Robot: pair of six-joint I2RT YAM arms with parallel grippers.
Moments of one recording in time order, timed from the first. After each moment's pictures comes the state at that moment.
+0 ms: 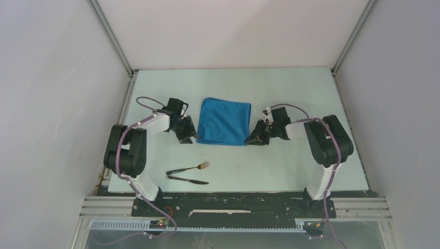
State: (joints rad) left arm -0.22 1.72 0.99 -0.49 0.27 -0.63; right arm 0.30 1.87 0.82 0.12 -0.71 0.78
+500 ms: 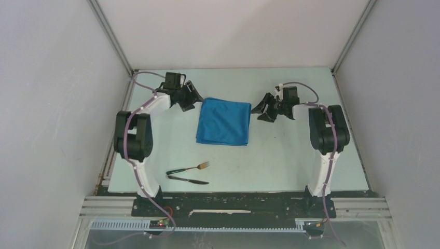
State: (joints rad) left arm -0.17 1.85 1.37 -0.35 0.27 -0.69; right arm 0.14 1.99 1.14 0.07 -0.69 0.70
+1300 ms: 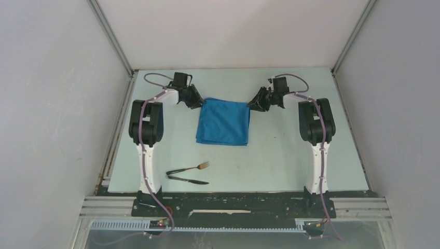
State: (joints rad) left arm -0.17 2.22 1.61 -0.32 0.29 -0.70; right arm 0.18 2.26 1.53 -0.09 -0.60 0.73
